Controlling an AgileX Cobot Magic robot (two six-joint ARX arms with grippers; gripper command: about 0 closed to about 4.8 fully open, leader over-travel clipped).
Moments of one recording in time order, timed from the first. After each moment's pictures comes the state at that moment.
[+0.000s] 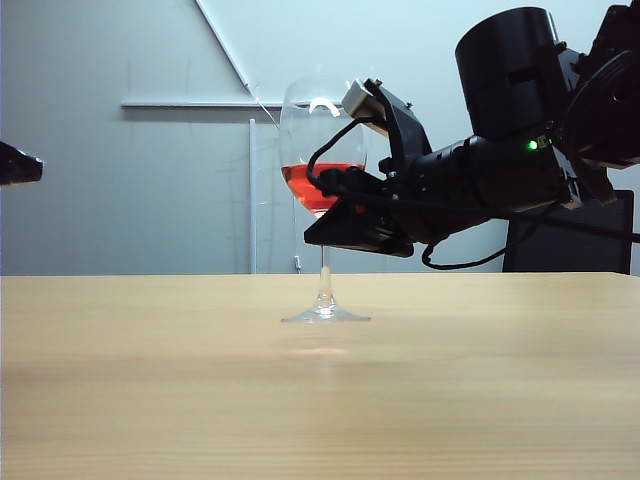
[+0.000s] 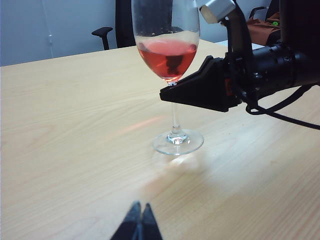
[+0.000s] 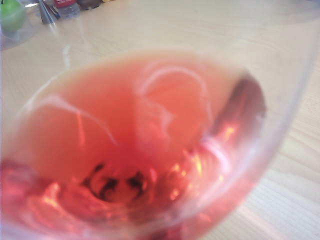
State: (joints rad) left arm -0.73 0.01 0.00 -0.07 -0.05 0.00; right arm 0.55 1.74 0.66 0.86 -0.29 0.07
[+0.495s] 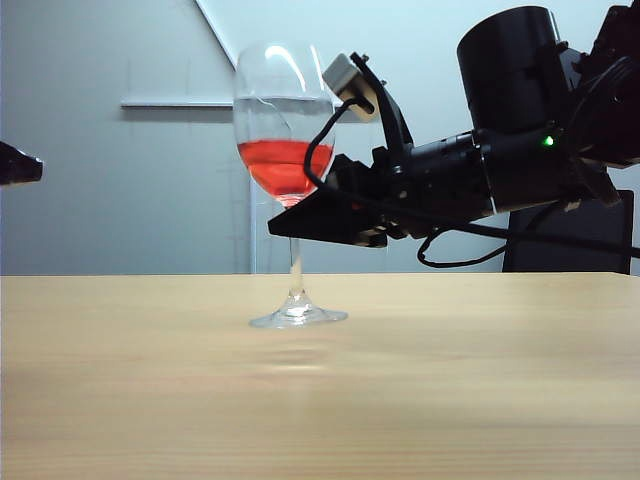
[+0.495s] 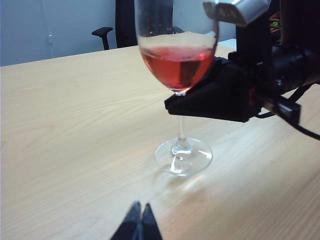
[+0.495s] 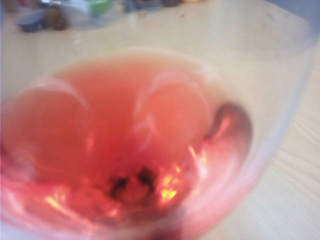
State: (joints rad) left arm -0.73 0.01 0.00 -0.07 -0.05 0.00; right arm 0.54 1.74 0.66 0.86 -0.58 -0.10
